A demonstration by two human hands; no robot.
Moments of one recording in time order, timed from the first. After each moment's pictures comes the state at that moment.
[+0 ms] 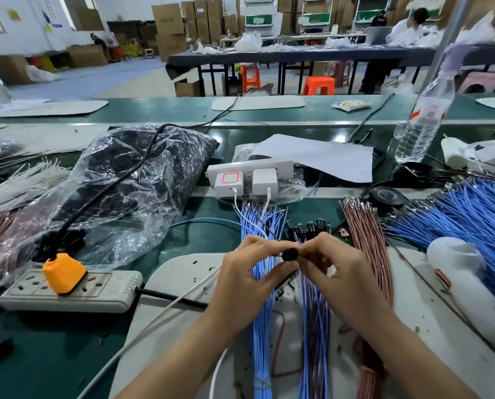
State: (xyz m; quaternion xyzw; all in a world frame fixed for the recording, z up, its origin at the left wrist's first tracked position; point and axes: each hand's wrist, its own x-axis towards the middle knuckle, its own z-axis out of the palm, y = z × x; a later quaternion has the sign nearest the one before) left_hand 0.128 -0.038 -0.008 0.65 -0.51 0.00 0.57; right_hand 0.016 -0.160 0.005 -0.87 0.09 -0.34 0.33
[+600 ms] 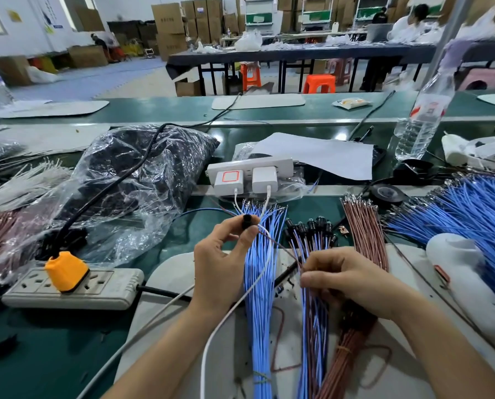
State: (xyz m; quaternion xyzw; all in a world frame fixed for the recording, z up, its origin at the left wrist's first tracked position) left_hand 0.146 -0.036 -0.008 0.66 -0.33 0.00 0.68; right_hand 0.007 -0.189 0.007 -0.77 0.10 -0.01 0.63
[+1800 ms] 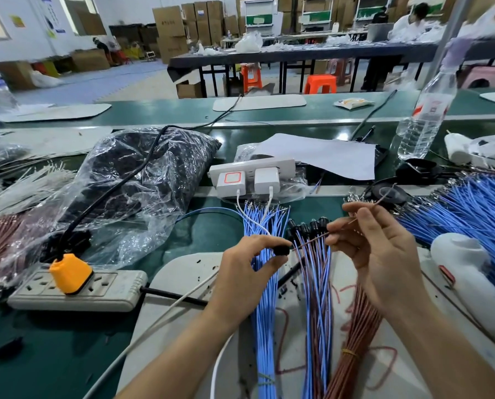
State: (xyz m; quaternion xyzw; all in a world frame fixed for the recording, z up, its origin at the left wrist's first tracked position) left_hand 0.133 -0.038 -0.010 0.72 -0.46 -0.02 0.53; right_hand 0.011 -0.176 0.023 -0.51 0.12 -0.40 0.75
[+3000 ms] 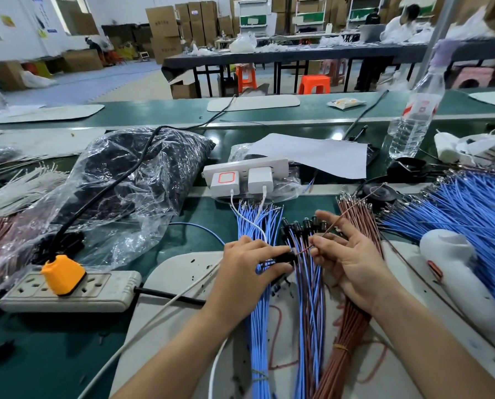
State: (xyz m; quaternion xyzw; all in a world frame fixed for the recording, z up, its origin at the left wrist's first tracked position) left_hand 0.131 -0.043 -0.012 0.74 -0.51 0.06 0.42; right_hand 0.021 -0.186 -0.001 -0.47 0.22 -0.26 0.81
